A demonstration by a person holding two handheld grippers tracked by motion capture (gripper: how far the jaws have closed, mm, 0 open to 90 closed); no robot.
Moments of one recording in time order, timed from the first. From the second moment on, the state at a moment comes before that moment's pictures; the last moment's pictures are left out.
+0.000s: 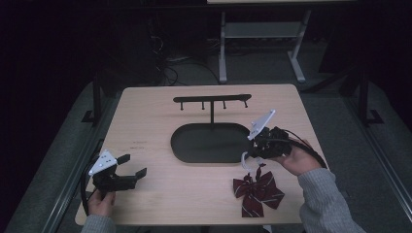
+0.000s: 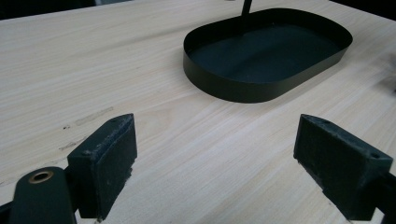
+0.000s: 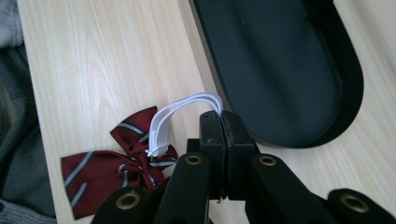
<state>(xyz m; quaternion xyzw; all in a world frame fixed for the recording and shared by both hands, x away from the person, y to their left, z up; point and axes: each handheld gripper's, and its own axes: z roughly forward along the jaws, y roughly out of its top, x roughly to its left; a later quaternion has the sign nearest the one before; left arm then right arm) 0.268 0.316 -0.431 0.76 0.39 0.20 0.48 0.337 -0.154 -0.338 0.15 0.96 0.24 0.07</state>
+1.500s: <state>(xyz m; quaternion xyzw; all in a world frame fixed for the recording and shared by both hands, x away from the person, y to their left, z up) 0.268 0.316 -0.430 0.76 0.39 0.20 0.48 0.356 -0.121 -0.301 0.12 0.96 0.24 0.08</state>
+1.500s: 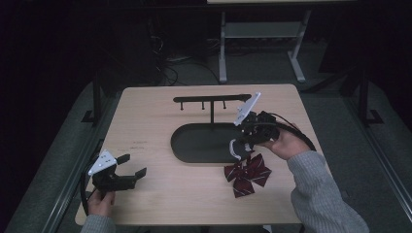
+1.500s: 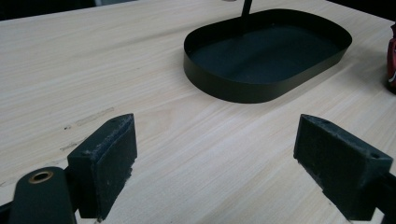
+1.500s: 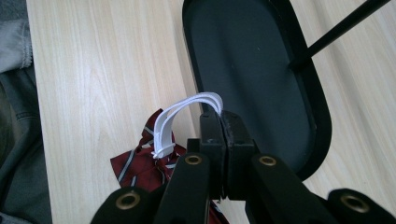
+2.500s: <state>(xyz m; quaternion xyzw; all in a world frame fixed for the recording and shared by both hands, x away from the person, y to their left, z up) 0.266 0.321 -0.428 0.76 0.39 0.21 0.48 0.374 -0.108 -0.279 0.11 0.96 0.25 0.08</state>
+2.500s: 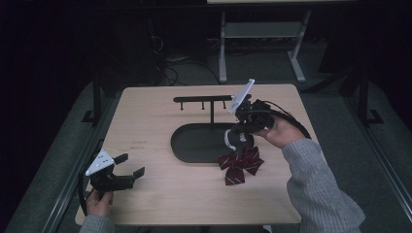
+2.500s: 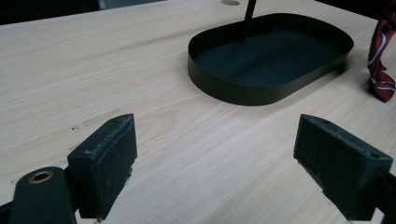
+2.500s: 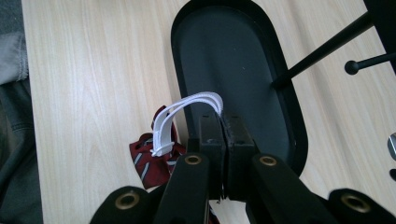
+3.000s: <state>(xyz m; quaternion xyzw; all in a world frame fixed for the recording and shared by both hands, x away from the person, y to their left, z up) 0.267 0.319 -0.429 0.76 0.39 0.21 0.47 0.387 -0.102 -0.270 0.11 0.96 0.24 0.08</state>
